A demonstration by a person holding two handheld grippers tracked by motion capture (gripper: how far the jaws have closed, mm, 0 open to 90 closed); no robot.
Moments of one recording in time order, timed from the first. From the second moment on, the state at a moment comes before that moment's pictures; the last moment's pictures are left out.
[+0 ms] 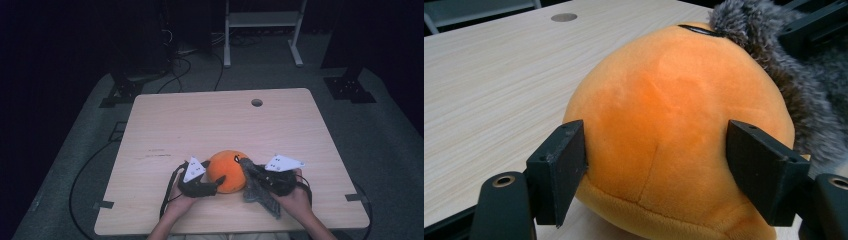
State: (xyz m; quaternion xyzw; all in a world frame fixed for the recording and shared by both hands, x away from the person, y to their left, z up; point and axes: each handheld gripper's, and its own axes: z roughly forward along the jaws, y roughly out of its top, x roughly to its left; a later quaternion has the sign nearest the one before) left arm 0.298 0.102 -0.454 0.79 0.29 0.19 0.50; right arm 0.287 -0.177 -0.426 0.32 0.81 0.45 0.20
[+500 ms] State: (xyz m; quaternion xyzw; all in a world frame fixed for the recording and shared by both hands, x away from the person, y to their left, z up) left arm 0.294 0.104 -0.451 0.79 0.26 0.18 0.52; right arm 0.290 -0.182 -0.426 0.34 0.80 0.46 0.18
